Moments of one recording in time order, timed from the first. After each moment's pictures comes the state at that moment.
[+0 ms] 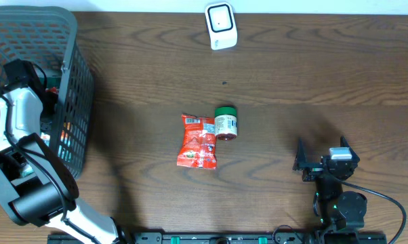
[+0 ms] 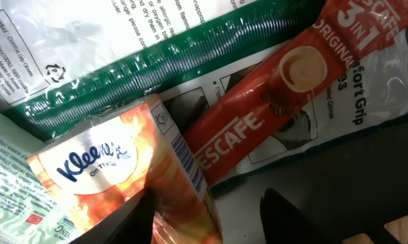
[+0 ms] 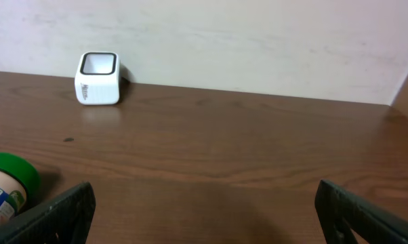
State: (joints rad) left arm 0.49 1.88 1.36 -0.86 -0.04 -0.65; right arm 0.03 0.02 0.01 -0.07 0.02 -0.06
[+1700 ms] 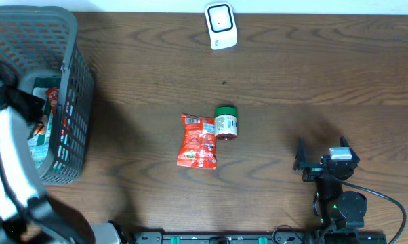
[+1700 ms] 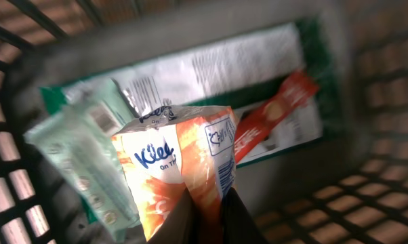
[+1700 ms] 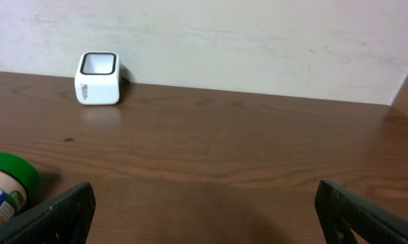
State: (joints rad) left arm 0.56 1.54 1.35 -0.93 -0.11 -0.67; right arm 0.03 0.02 0.01 -0.07 0.02 -0.06
